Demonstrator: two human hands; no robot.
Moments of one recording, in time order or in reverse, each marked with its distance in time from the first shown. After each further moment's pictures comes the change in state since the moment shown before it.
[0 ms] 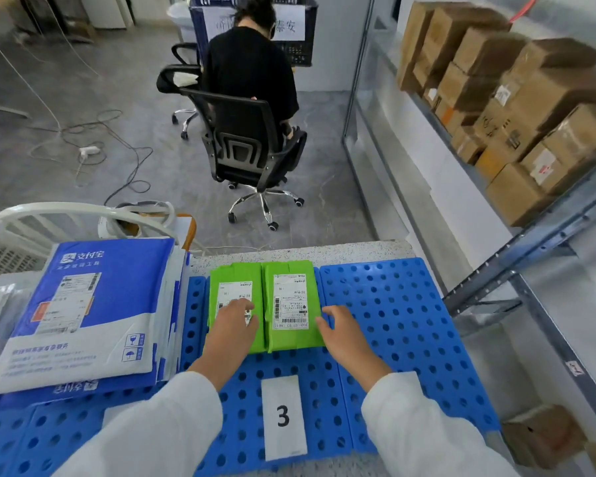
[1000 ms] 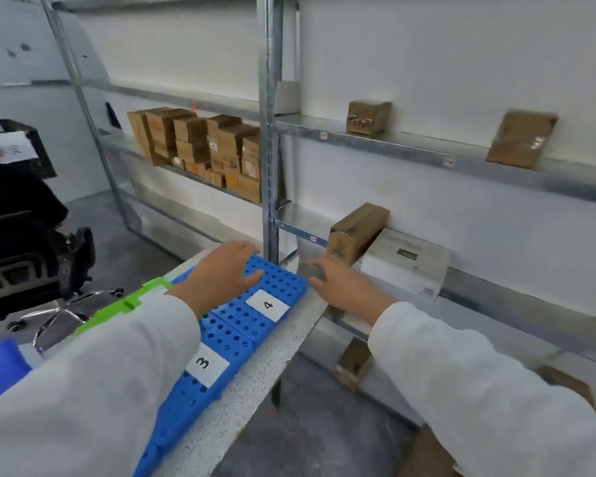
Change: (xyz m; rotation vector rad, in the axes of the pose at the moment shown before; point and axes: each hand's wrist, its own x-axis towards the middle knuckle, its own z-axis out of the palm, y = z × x) left_hand -0.257 0.125 -0.122 0.421 -0.234 1.330; right_hand -0.435 -0.044 -0.042 -0.262 0.609 0.308
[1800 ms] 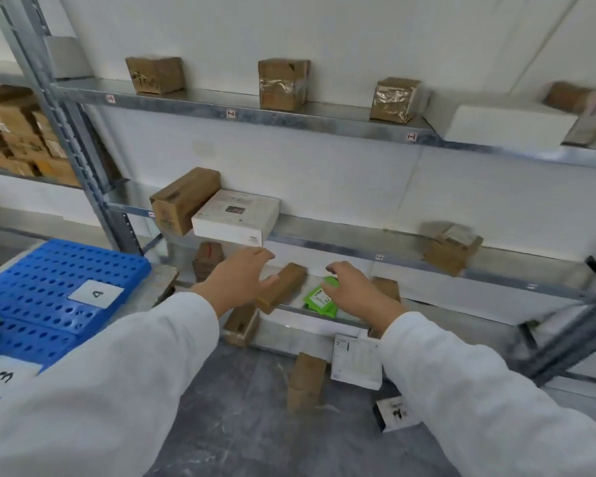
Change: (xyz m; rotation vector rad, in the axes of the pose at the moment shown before) left_hand 0.015 0.406 0.114 -0.146 -0.207 0.332; right_hand -0.290 0.310 -0.086 0.141 0.139 0.463
